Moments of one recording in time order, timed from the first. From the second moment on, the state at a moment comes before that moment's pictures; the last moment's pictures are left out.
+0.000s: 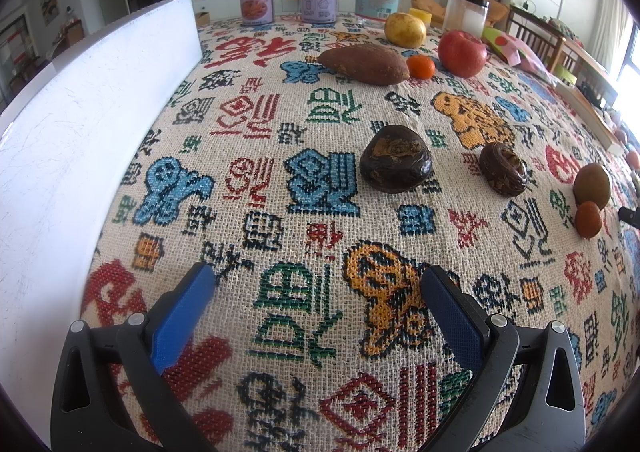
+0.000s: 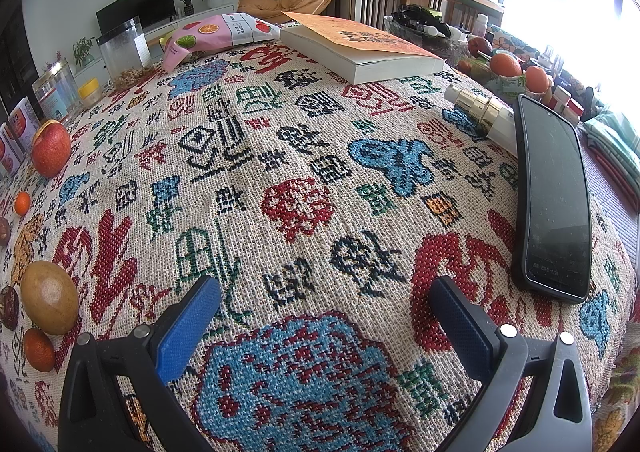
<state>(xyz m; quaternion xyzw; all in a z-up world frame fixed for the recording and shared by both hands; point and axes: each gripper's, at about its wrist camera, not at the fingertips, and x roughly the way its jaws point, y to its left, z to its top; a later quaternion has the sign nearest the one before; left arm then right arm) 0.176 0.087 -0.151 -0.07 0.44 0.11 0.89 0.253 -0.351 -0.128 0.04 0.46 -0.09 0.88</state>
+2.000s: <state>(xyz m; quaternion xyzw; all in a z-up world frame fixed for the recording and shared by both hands) -0.013 0.326 -0.015 -0.25 0.39 0.23 0.85 0.059 0.127 0.016 -0.01 0.44 0.56 0.70</state>
